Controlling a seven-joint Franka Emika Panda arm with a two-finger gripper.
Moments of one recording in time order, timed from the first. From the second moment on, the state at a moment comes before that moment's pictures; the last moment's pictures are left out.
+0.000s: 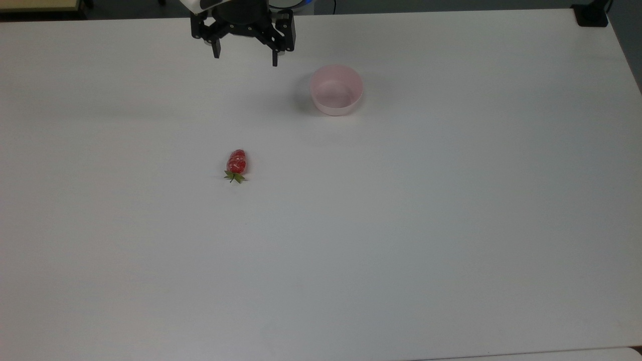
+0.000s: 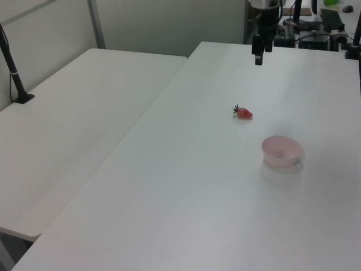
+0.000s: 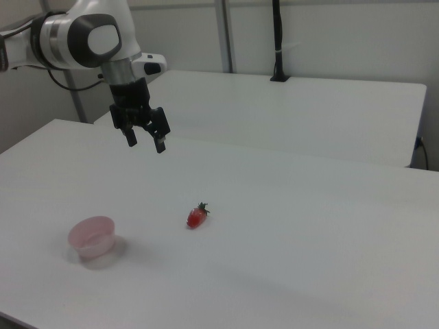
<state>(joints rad) 0.18 0.05 -0.17 -1.69 -0.07 1.73 0.10</state>
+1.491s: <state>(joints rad) 0.19 0.20 -0.17 -1.63 -0.02 1.82 0.02</state>
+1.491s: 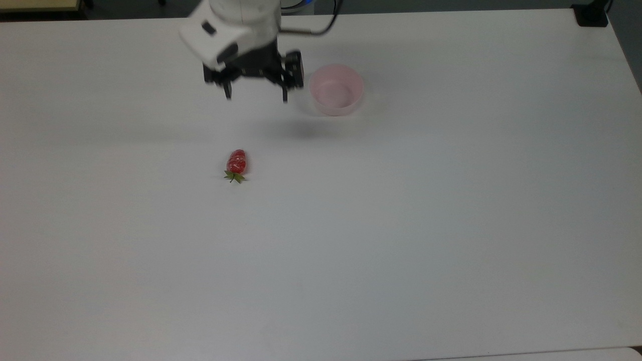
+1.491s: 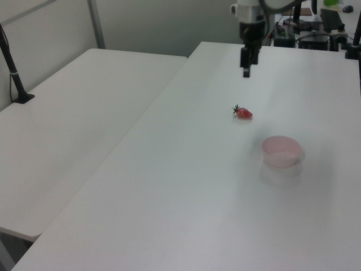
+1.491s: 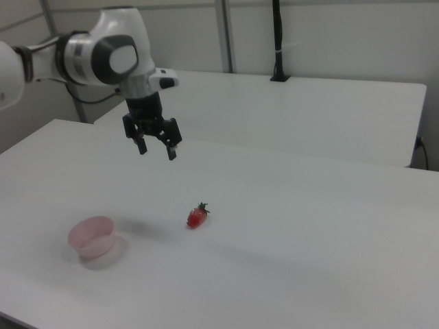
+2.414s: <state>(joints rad) 0.13 0.51 -0.17 -1.61 0.01 2.00 0.06</state>
